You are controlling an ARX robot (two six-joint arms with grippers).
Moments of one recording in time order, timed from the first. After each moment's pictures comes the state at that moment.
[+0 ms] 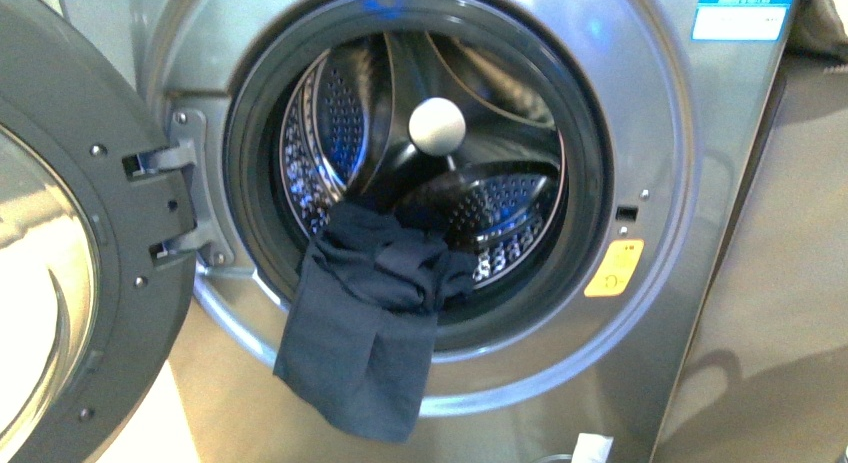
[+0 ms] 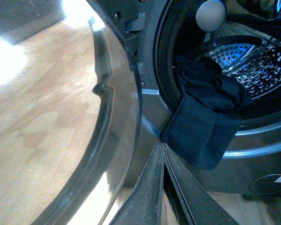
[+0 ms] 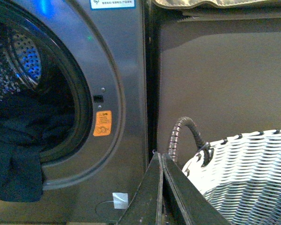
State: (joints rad) left arm 0.00 0.91 0.04 0.85 0.00 0.00; right arm 0.00 0.56 0.13 0.43 0.01 0.00
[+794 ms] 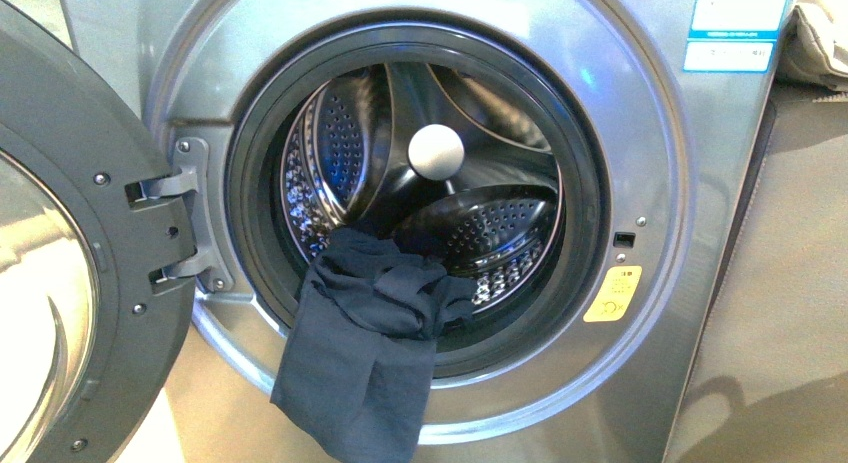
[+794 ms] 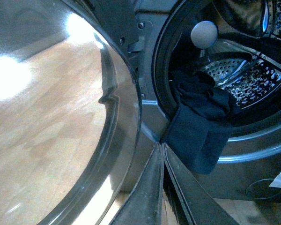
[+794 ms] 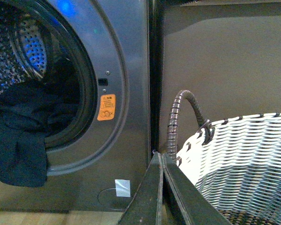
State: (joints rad) left arm 0.00 0.38 0.01 0.38 0.00 0.00; right arm 0.00 0.27 0.00 0.28 0.00 0.00
